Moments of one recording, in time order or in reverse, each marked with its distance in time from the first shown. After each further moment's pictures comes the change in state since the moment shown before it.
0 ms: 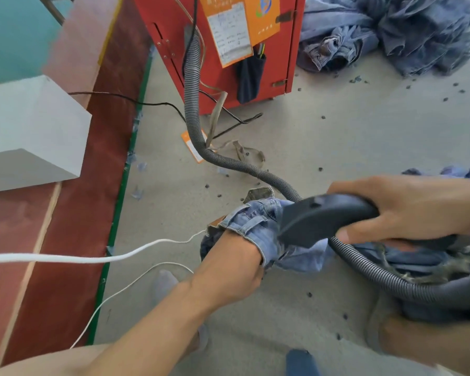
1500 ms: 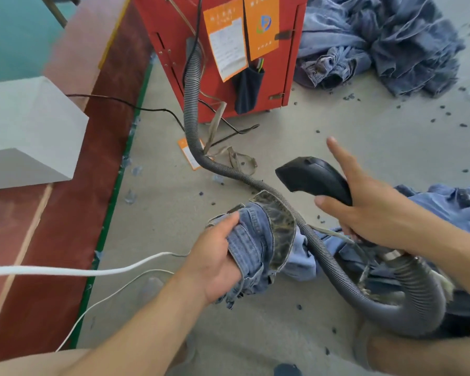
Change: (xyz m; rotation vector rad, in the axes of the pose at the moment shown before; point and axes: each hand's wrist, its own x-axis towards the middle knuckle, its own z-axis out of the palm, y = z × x) left_hand 0.025 0.001 -0.023 -2.217 0.142 -1.088; right_hand 0.028 0.002 0.023 -0.107 0.607 0.082
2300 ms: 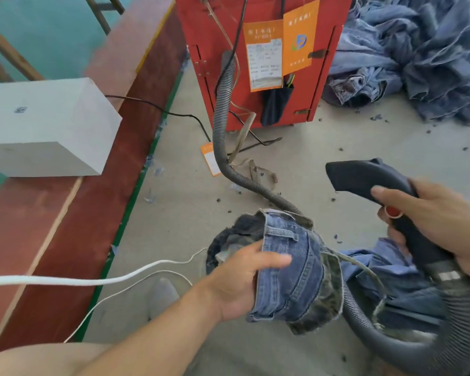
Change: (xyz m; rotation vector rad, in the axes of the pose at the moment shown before) left_hand -0.013 -0.009 -0.006 0.274 -0.193 -0.045; right_hand 0.000 0.024 -0.038 0.563 -0.105 0.200
